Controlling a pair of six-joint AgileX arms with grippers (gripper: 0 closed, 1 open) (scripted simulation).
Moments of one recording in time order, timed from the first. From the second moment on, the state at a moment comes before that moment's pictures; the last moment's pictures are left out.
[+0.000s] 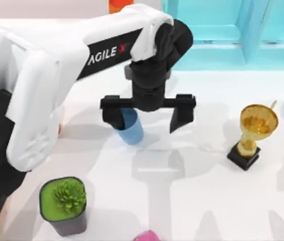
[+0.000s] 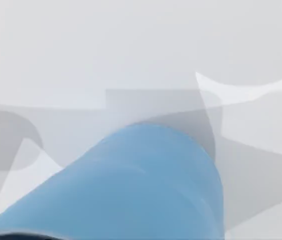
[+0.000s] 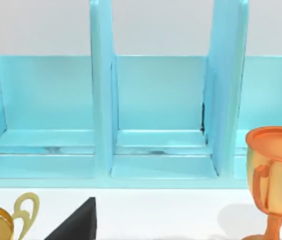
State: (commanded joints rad) left arm -0.66 2.42 2.03 -1.17 0.01 -0.63; right arm 0.00 0.00 0.00 0.00 0.00 0.00
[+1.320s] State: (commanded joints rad) left arm -0.65 2.42 2.03 -1.17 0.00 -0.62; right arm 0.00 0.00 0.00 0.00 0.00 0.00
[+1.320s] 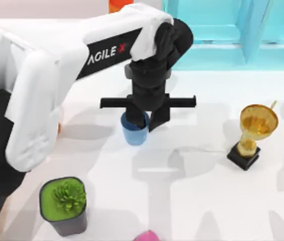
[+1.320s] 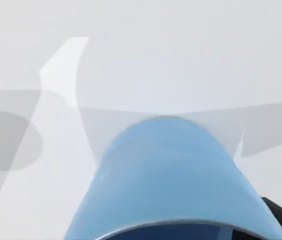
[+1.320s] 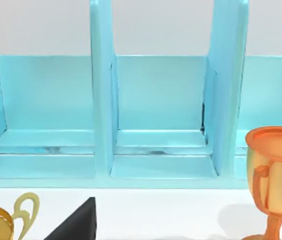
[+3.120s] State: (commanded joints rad) left arm 0.18 1.77 1.50 -1.30 -0.01 0.21; right arm 0.00 0.00 0.00 0.00 0.00 0.00
